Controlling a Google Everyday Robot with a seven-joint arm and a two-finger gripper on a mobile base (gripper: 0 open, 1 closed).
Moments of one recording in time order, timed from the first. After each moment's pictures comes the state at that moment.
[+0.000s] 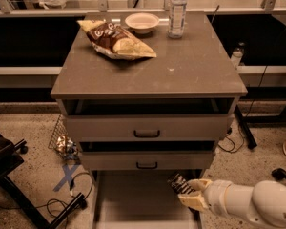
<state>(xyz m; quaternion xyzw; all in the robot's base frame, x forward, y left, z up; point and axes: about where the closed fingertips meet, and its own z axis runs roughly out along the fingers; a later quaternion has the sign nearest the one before) 0.404 -0.159 0.557 -0.34 0.85 0.23 0.35</state>
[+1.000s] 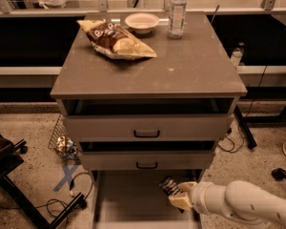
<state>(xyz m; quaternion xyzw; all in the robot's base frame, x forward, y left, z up) 0.423 -0.132 0.485 -0.34 0.86 0.21 0.32</state>
